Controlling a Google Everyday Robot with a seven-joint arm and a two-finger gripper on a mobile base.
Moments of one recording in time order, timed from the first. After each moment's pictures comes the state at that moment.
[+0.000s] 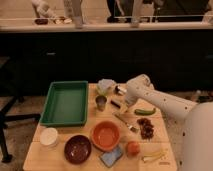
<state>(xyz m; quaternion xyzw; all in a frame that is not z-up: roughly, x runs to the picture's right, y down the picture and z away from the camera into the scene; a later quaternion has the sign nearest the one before) 0.143 0.116 0.930 -0.27 0.04 0.37 0.89</state>
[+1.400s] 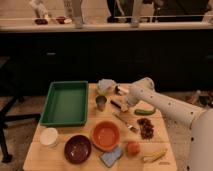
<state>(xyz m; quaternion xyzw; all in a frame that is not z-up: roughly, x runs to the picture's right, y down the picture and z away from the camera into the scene) 0.142 0.112 0.927 -0.25 0.00 0.38 0.89</state>
